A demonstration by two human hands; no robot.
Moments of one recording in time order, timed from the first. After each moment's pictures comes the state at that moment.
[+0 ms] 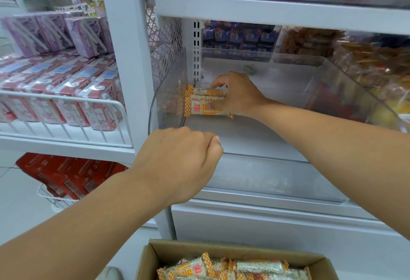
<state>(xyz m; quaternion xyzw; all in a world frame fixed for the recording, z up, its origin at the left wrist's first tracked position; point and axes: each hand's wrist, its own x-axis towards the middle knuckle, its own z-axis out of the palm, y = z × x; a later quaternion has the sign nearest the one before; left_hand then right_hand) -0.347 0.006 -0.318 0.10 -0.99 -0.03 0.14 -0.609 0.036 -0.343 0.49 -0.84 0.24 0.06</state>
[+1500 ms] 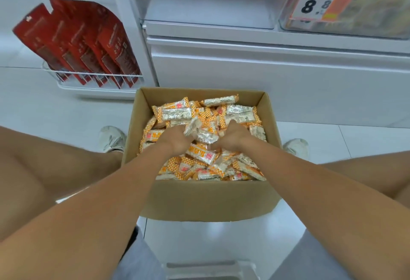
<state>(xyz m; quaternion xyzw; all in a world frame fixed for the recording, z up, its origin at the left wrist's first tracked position) -0.201 0.156 -0.543 0.32 -0.86 -0.34 -0.19 -0.305 0.311 -0.526 0.11 -0.90 0.18 -0.38</state>
